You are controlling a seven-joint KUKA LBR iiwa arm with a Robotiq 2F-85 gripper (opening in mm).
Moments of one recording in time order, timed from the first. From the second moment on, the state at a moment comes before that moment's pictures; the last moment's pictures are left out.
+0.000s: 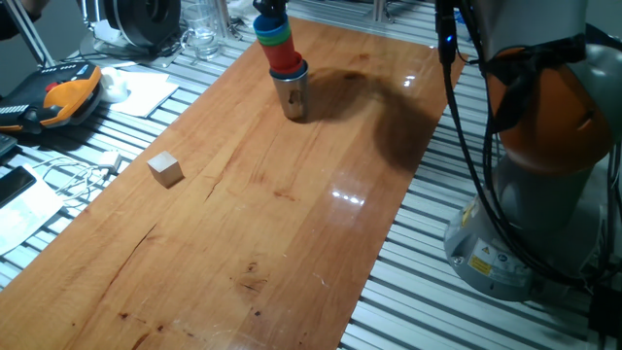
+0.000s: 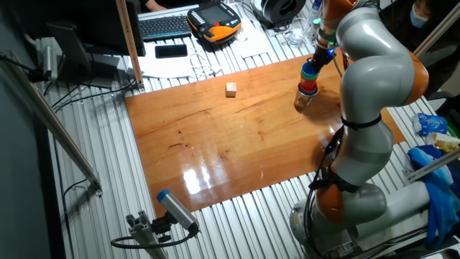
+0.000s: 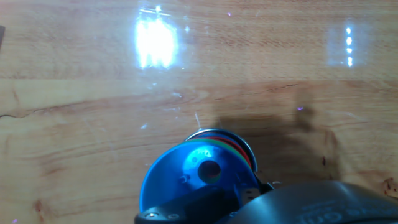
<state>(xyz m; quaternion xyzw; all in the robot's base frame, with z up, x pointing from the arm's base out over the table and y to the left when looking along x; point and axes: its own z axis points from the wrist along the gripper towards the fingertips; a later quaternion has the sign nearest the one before) 0.571 -0.205 0.237 0.02 -1.00 0.03 0.05</state>
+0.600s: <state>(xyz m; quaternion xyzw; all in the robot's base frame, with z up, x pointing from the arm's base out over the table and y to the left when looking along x) 0.571 -0.209 0.233 0.01 -1.00 0.03 0.06</state>
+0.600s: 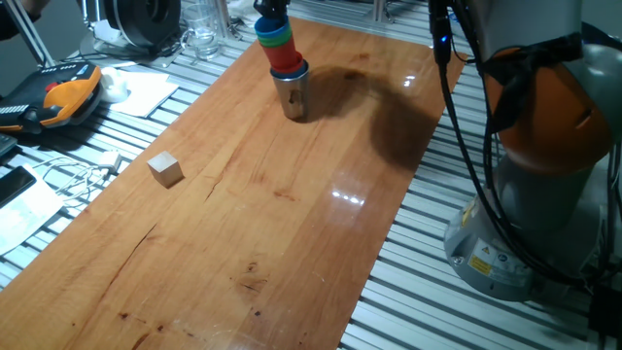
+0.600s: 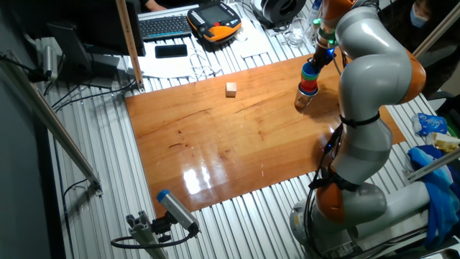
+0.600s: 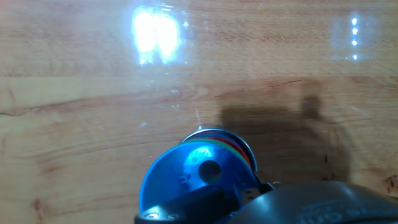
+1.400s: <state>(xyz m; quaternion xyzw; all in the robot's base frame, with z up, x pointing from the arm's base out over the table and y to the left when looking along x) 0.576 -0.200 0.241 -0.01 -1.00 0.05 0.06</state>
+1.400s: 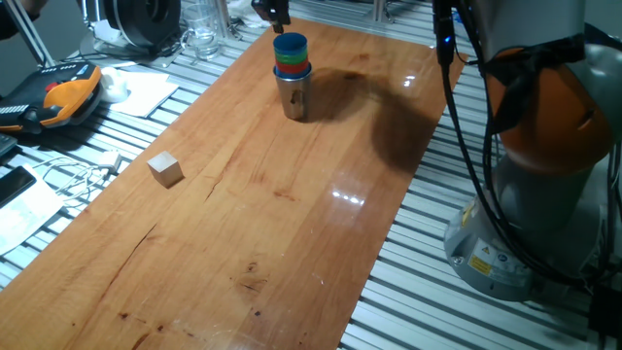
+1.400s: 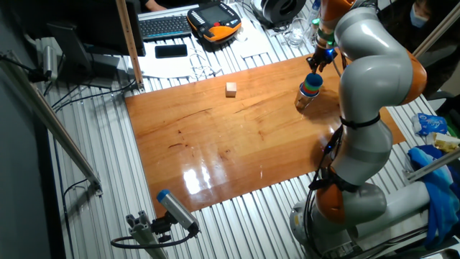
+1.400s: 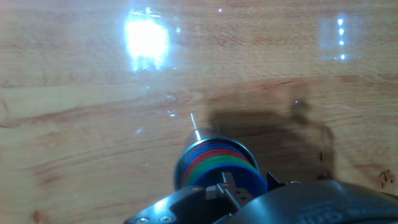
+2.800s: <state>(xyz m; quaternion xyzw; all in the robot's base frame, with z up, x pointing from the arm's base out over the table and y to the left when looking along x) 0.581 -0.059 0.238 -0.12 -0.99 0.01 0.03</state>
